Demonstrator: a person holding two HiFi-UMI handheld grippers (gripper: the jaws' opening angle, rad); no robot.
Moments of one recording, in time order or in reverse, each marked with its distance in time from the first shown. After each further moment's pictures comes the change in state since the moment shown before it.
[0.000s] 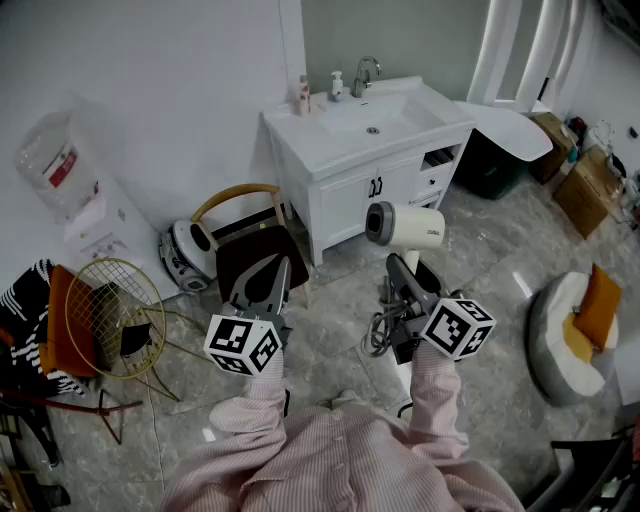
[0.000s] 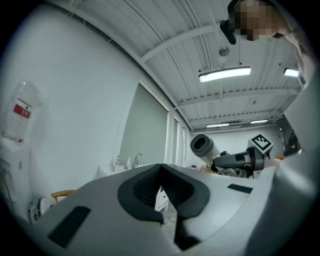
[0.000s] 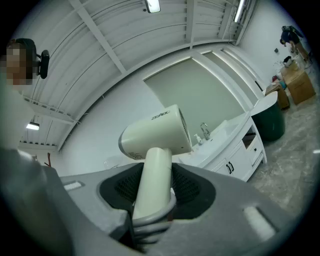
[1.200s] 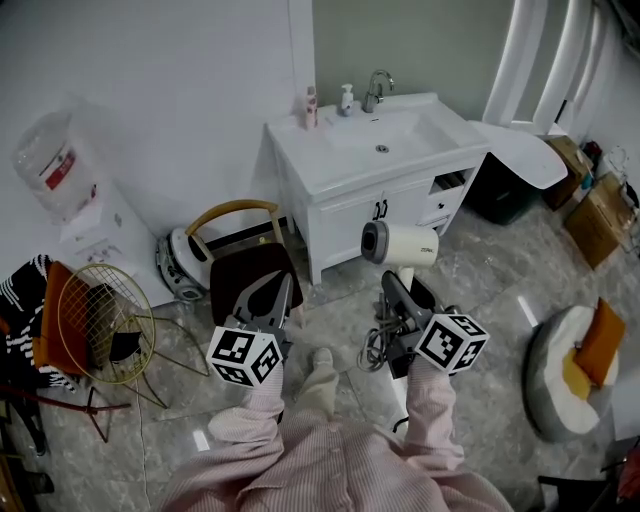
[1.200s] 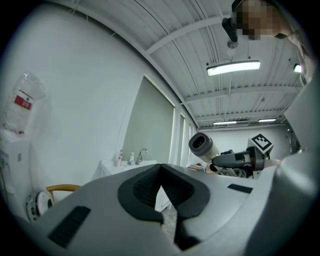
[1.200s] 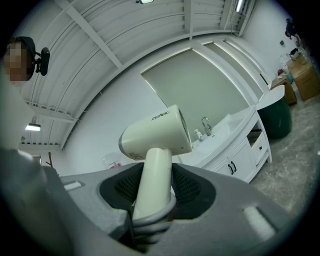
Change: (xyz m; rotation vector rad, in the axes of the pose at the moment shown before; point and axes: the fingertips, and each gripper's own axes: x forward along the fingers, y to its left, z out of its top) left arm 0.078 0.018 -0.034 -0.034 0.039 0.057; right arm 0.059 -0.069 0.013 0.007 0.069 0.036
